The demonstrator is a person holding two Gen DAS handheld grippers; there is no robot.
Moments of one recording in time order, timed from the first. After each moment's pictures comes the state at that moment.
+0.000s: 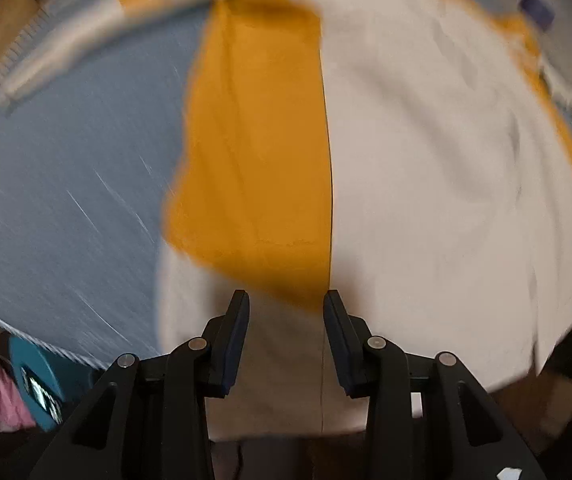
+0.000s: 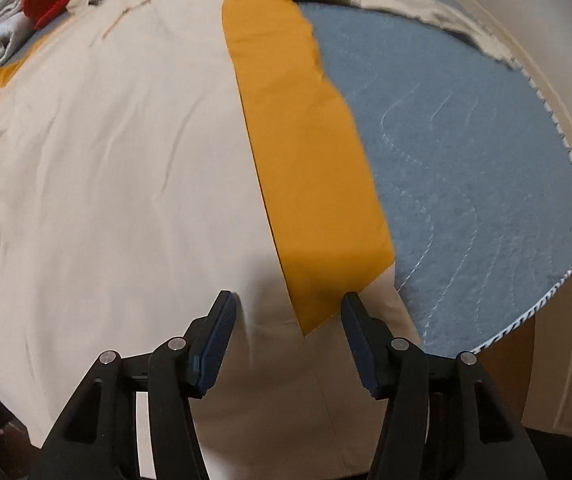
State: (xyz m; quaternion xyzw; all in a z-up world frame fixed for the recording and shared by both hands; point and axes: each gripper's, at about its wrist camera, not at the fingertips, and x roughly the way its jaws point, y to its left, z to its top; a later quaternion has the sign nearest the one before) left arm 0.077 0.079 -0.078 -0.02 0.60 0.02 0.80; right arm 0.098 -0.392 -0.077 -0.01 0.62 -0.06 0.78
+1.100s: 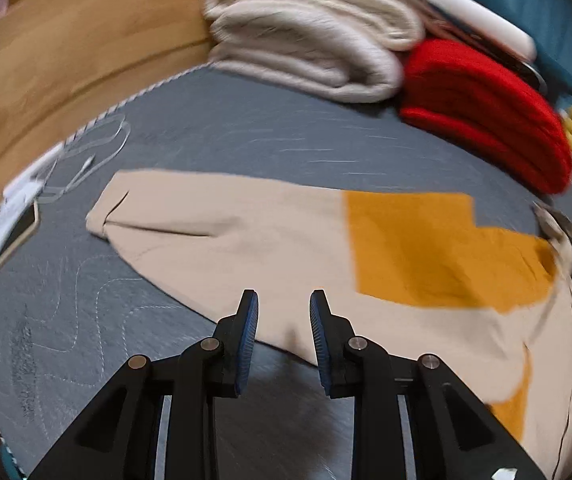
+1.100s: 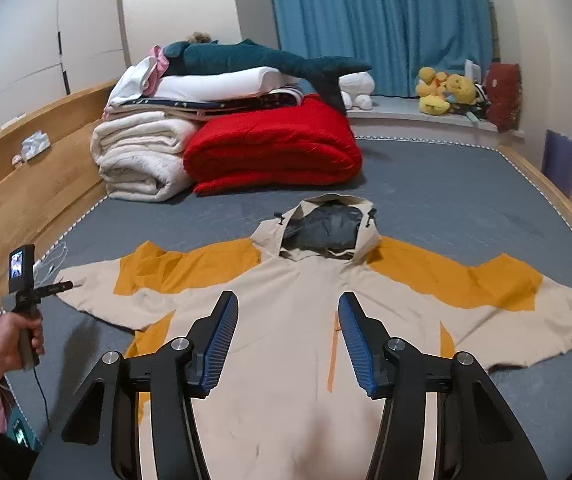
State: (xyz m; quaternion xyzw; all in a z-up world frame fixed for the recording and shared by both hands) left arm 0.319 0.386 -0.060 -0.16 0.42 0.25 0.86; right arm 0.320 -0.202 0.105 0.01 0.33 0.18 0.93
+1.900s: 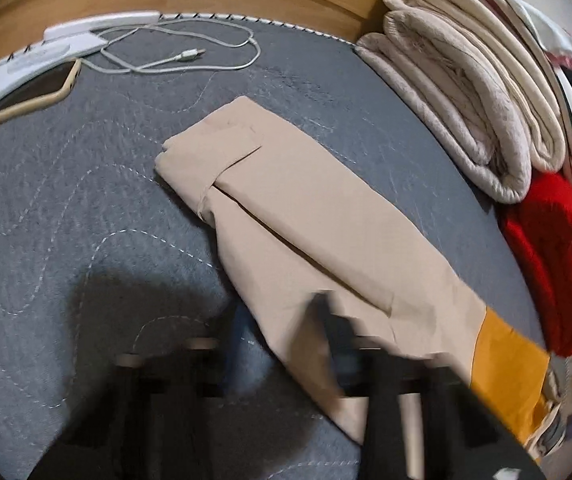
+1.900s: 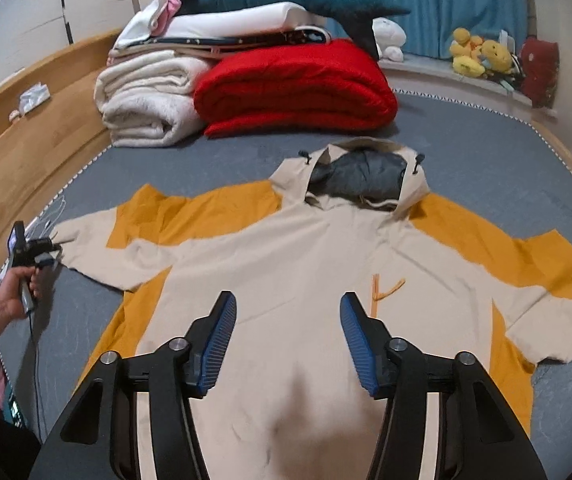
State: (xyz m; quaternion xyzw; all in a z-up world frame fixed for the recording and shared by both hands) left arm 0.289 0.555 -0.146 -0.39 0.35 0.32 0.79; right arm 0.355 -0.157 0.029 -0.02 0.41 0.20 0.89
